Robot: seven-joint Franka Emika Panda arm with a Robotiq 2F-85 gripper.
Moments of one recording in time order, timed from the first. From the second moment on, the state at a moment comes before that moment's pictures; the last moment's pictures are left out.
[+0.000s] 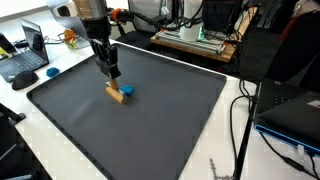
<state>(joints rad) -0.04 0.39 -0.01 -1.85 0.02 2.38 0.09</state>
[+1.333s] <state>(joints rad) -0.03 0.35 -0.01 -1.90 0.01 2.26 0.09</state>
